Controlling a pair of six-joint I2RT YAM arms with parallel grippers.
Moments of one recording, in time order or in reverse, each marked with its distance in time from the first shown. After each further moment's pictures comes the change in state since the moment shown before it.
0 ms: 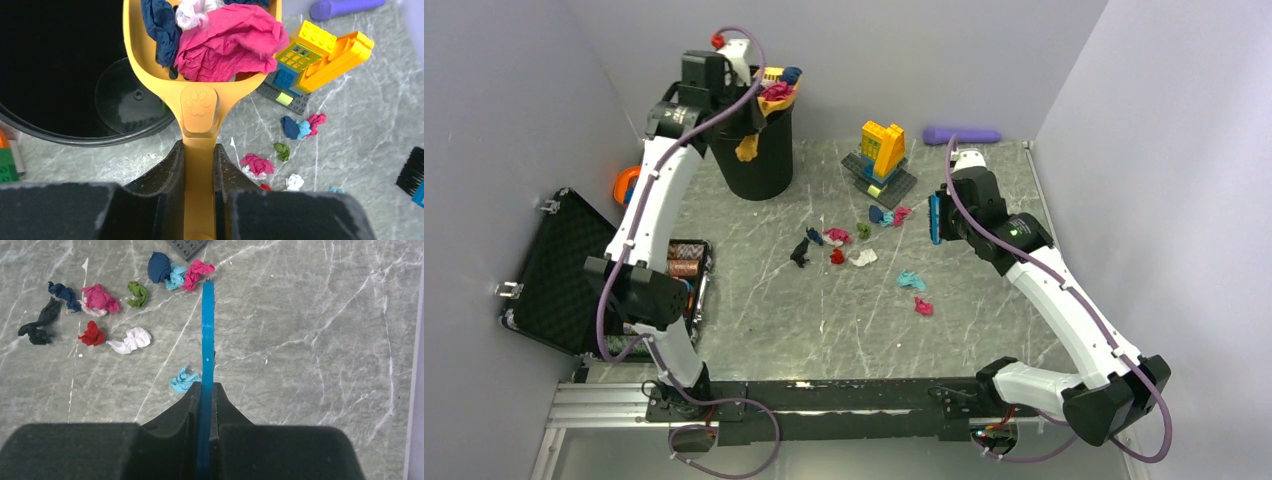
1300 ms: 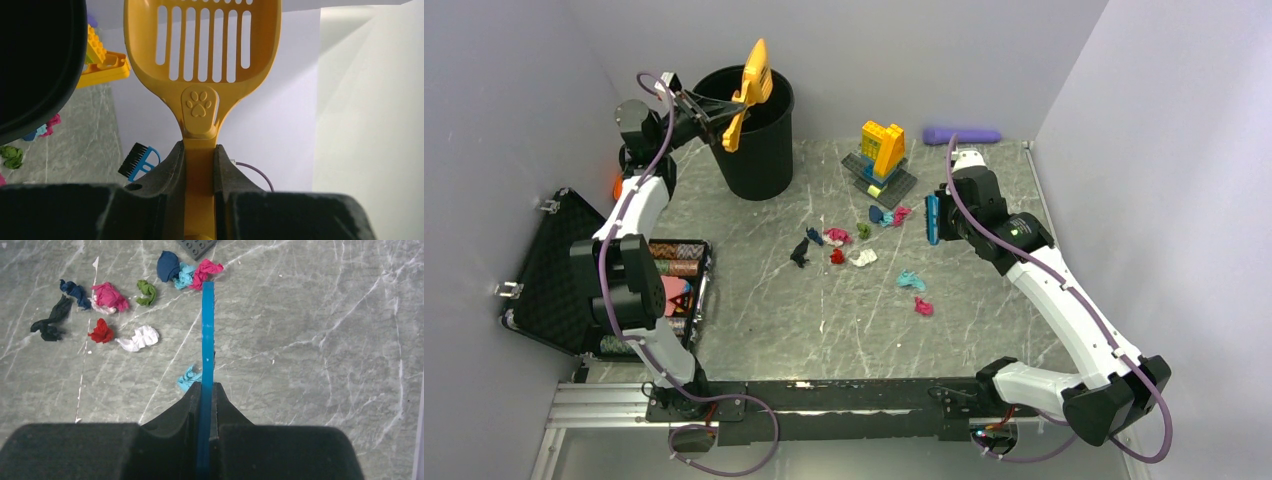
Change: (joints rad) left arm 0.405 -0.023 -0.690 1.382 0.957 -1.544; right arm 0.000 0.000 0.011 -0.004 -0.028 0.005
